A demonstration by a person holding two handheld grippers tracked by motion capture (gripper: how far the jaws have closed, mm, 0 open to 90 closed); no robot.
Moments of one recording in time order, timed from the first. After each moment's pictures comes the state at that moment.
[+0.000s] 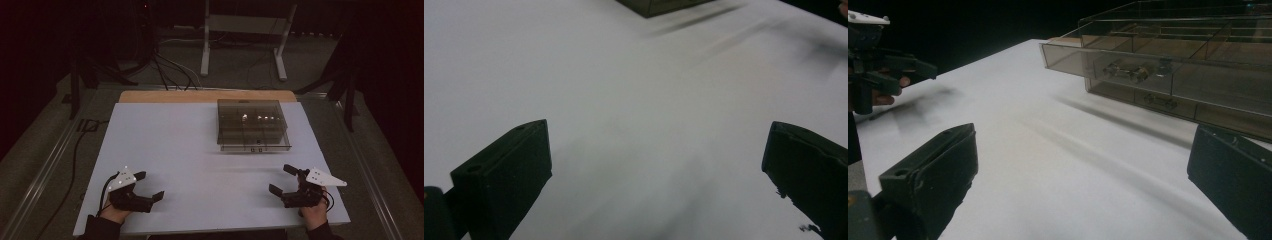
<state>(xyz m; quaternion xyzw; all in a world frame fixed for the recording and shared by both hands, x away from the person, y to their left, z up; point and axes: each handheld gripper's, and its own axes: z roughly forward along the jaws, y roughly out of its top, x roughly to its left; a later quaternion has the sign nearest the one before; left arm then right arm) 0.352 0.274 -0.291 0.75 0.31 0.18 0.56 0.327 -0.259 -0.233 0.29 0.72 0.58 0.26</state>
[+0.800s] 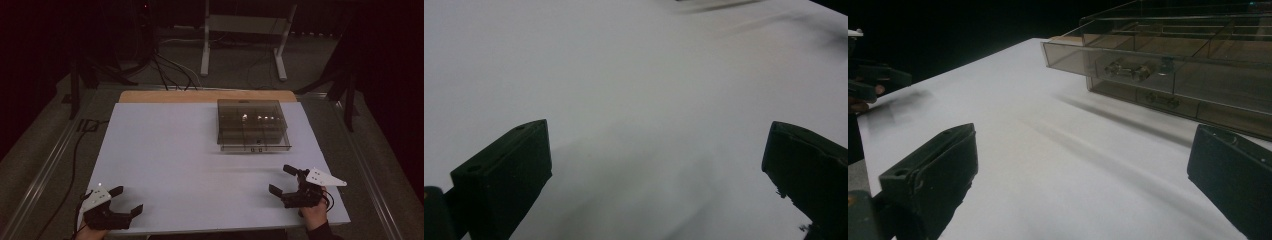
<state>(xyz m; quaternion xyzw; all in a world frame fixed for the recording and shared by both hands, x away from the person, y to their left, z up) 0.313 0.323 -0.312 0.73 0.35 0.19 0.55 0.327 -0.259 -0.233 0.29 0.72 0.58 0.26</state>
